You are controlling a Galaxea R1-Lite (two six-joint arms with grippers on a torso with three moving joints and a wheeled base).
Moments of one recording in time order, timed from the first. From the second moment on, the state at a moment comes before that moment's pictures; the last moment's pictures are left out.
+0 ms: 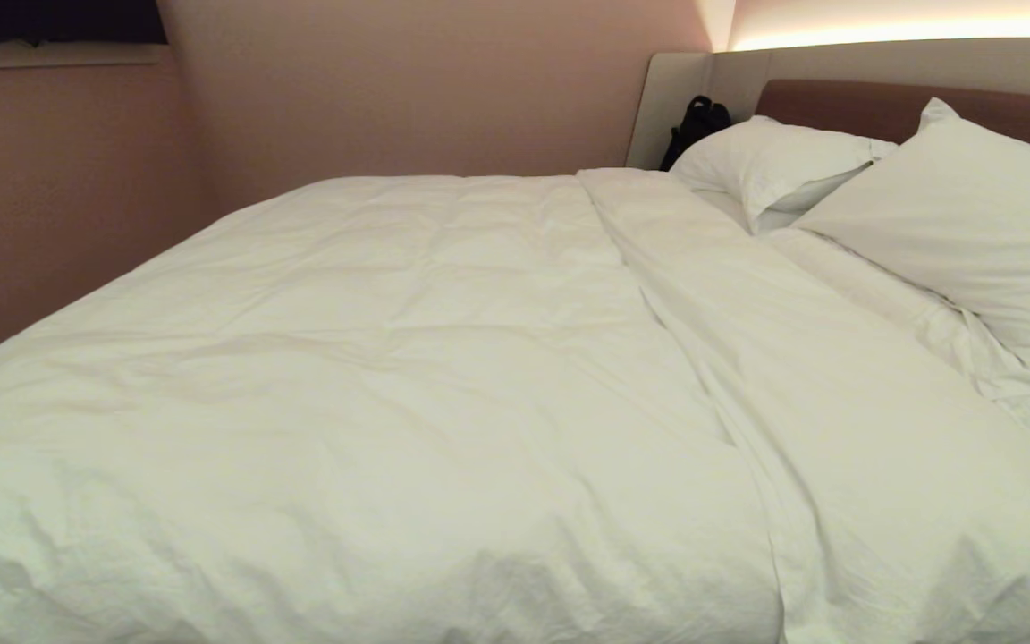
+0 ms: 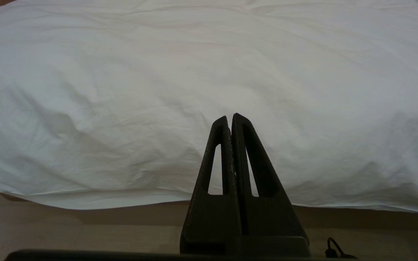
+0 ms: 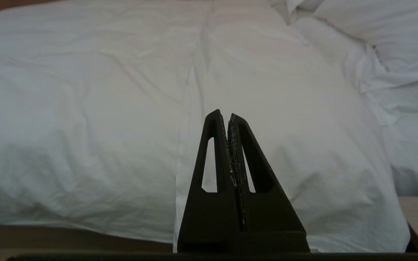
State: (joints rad) left arm 0.00 0.00 0.00 0.01 0.01 -0.02; right arm -0.01 0.01 -0.27 0.15 0.06 -0.01
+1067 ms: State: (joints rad) left arm 0.00 0.00 0.00 0.01 0.01 -0.02; right arm -0.01 0.00 -0.01 0.02 0.02 -0.07
